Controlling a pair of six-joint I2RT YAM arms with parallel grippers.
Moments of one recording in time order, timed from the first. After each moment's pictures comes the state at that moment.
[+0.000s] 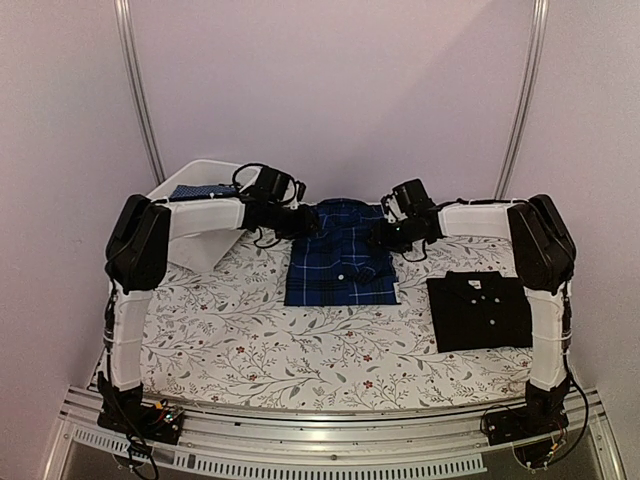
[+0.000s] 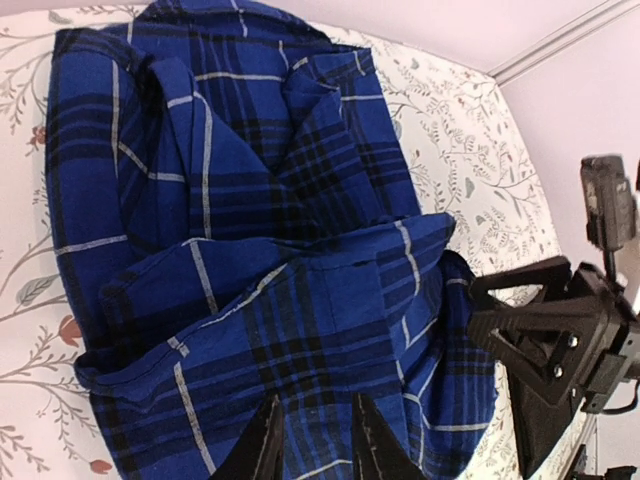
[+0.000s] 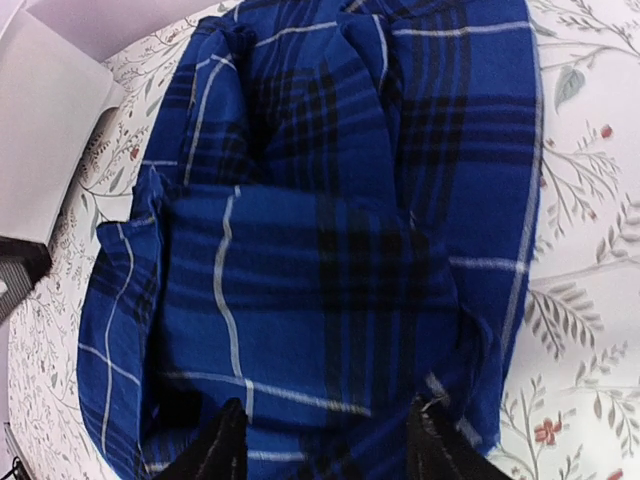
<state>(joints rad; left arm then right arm) -0.55 2.24 1.76 -0.22 0.26 -0.52 0.50 2.15 1.58 -0.22 -0.18 0.48</state>
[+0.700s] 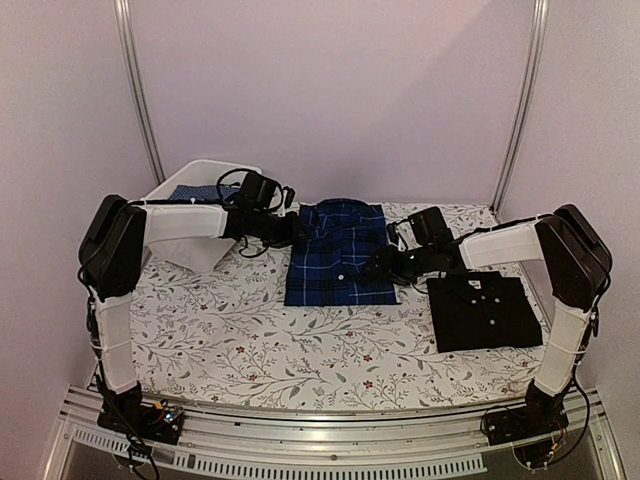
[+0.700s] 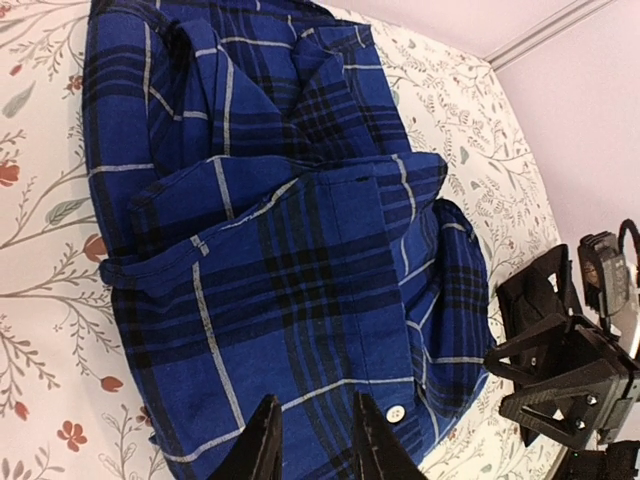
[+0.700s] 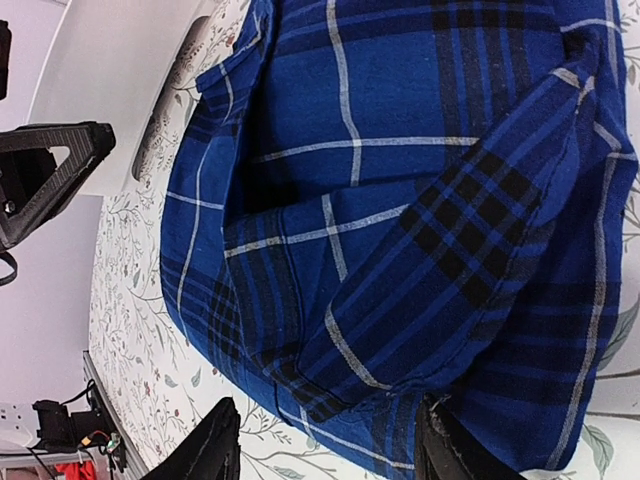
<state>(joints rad) -0.55 2.06 1.51 -0.16 0.26 -0.52 0.55 1.88 1.10 0.03 -0.40 0.63</state>
